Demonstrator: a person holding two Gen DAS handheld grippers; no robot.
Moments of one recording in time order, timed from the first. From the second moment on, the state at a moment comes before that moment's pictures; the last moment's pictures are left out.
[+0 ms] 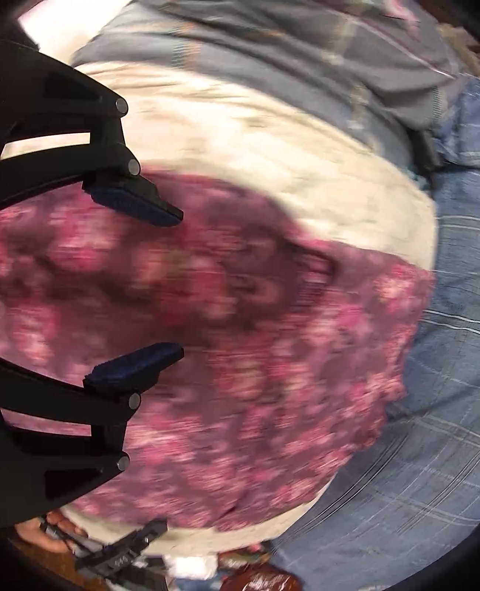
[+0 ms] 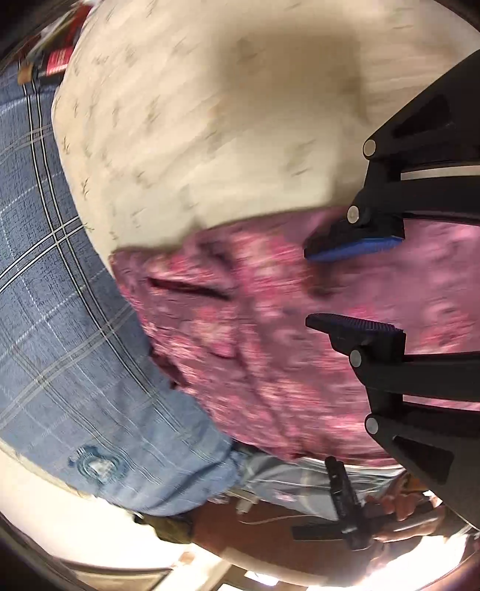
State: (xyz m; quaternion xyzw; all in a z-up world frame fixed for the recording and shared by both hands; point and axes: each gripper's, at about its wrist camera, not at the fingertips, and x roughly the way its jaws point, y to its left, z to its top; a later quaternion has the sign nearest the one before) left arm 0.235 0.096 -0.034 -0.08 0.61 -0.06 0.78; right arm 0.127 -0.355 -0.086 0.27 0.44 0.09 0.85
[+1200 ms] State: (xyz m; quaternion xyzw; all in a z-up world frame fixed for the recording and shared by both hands) left arm 0.054 0.225 -0.092 -0.30 0.64 -0.10 0.70; right arm -0.063 -0.356 -0.093 0.23 0.50 0.08 0.83
